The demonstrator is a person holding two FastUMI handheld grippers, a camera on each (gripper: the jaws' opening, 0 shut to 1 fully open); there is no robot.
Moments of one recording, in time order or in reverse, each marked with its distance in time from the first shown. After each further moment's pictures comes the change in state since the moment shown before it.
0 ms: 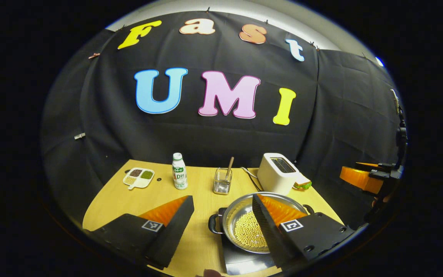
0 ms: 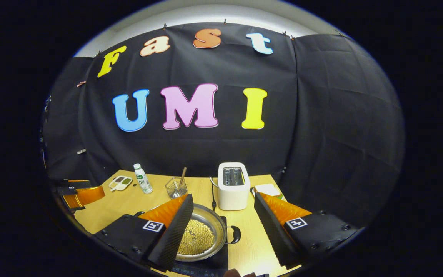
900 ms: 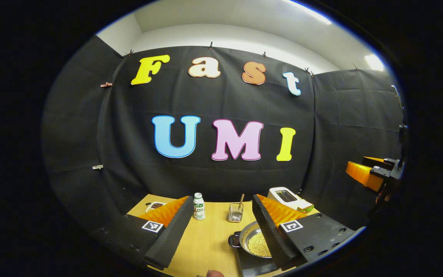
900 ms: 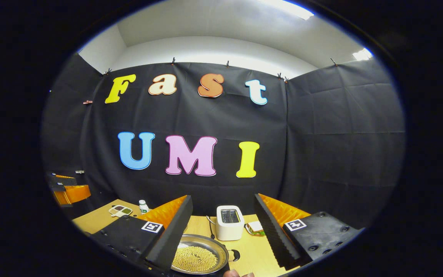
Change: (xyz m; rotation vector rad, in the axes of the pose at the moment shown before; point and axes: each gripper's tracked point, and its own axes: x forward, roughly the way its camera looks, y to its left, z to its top) left arm -0.098 0.030 0.075 0.057 -0.267 0.045; right arm -0.077 0.026 0.091 -0.025 -0.316 -0.064
